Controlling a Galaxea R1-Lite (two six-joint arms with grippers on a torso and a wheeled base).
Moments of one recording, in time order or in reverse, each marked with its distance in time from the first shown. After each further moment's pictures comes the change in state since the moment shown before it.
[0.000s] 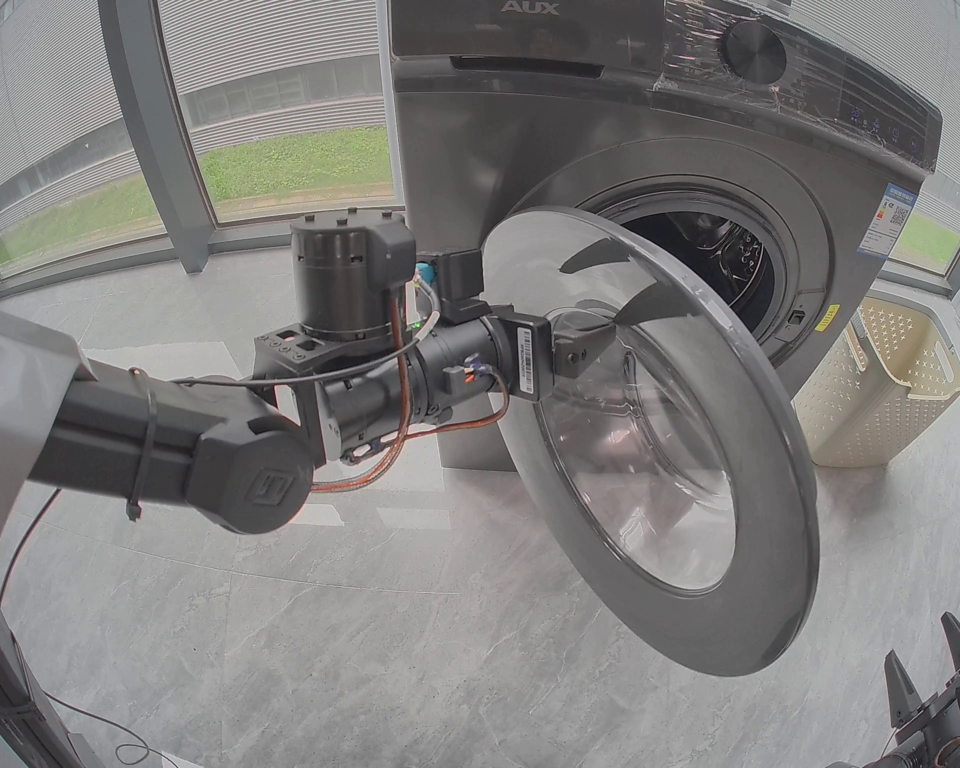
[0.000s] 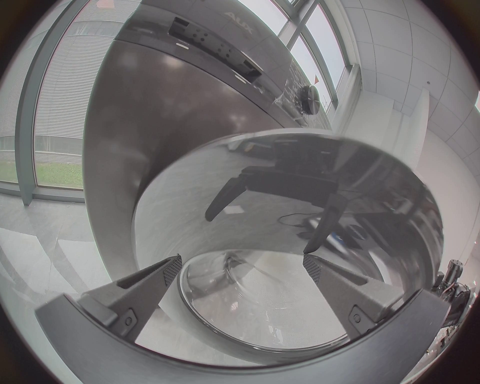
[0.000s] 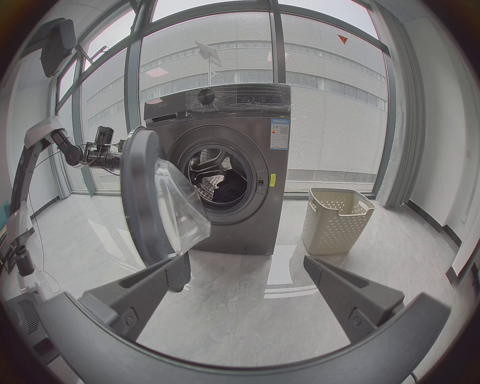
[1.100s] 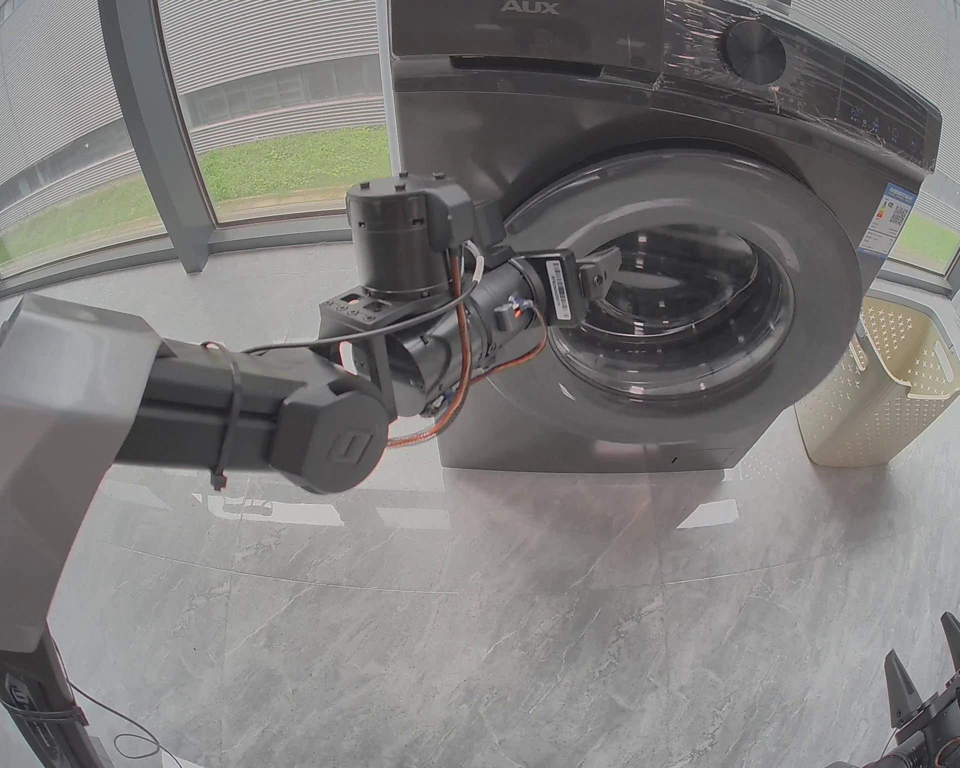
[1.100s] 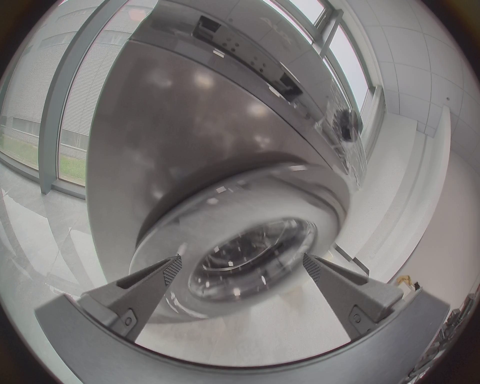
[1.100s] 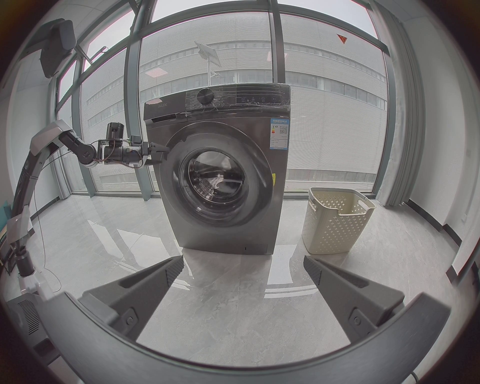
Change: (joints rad) left arm -0.019 0.141 -0.246 -0.019 0.195 -0.089; right arm 0.001 0.000 0.000 0.000 0.000 0.004
